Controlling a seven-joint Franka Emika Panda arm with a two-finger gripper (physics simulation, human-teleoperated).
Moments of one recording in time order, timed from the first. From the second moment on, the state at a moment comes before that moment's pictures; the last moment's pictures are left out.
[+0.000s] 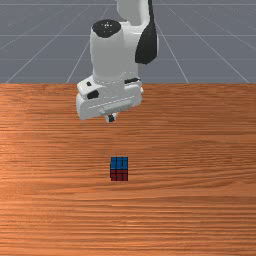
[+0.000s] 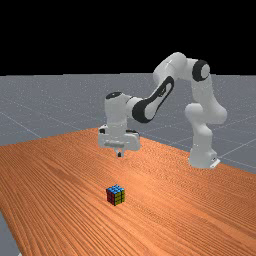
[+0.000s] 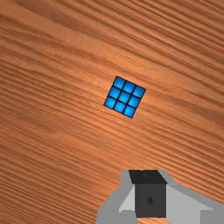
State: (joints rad) arm 0.09 0.41 -0.19 -1.81 0.05 2.09 0.23
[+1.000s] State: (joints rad) arm 0.09 0.68 -0.22 -1.50 0.16 2.02 0.64
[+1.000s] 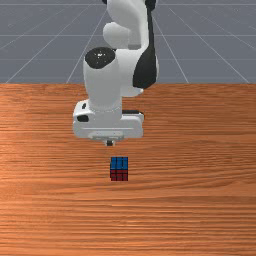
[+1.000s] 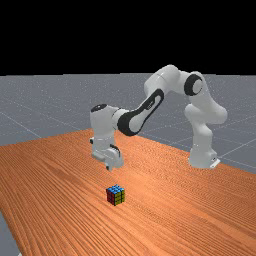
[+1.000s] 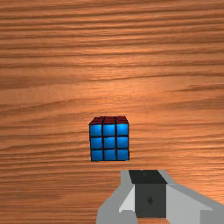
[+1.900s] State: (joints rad) arm 0.13 0.83 -0.17 -1.47 0.17 2.06 0.66
